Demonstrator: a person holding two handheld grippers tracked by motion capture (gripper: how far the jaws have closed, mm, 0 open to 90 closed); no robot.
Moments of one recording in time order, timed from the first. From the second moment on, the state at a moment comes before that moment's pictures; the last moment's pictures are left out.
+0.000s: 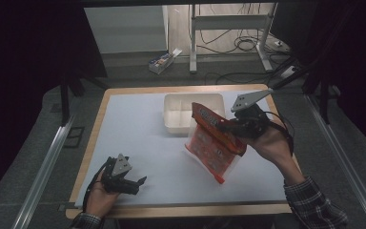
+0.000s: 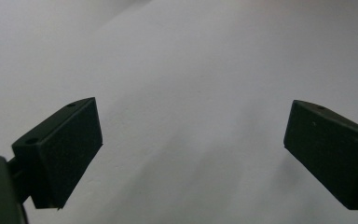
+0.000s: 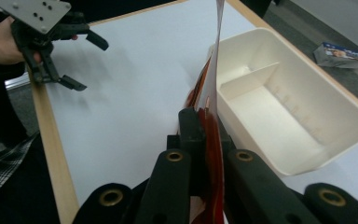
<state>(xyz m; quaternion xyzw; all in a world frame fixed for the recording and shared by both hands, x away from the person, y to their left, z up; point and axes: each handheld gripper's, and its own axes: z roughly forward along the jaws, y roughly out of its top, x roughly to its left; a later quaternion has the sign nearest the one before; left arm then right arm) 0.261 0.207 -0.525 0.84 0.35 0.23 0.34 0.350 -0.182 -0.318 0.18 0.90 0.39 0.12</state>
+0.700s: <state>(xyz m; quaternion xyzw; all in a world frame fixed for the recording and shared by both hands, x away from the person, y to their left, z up) 0.262 0.208 -0.526 0.84 0.36 0.22 0.35 0.383 -0.194 -0.275 0.20 0.89 0.38 0.16</state>
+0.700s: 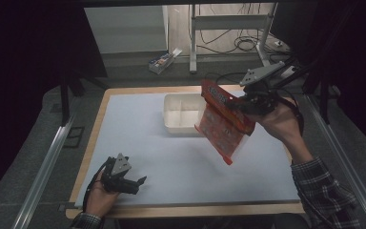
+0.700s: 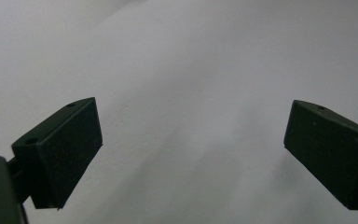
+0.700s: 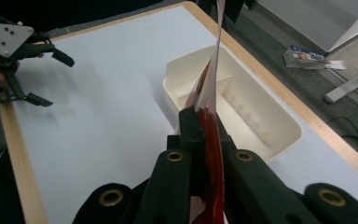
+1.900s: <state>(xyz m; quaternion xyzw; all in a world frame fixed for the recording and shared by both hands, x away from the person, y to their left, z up) 0.262 0.208 -0.527 0.84 0.36 0.22 0.35 0.499 -0.153 -0.251 0.17 0.90 0.36 0.19</state>
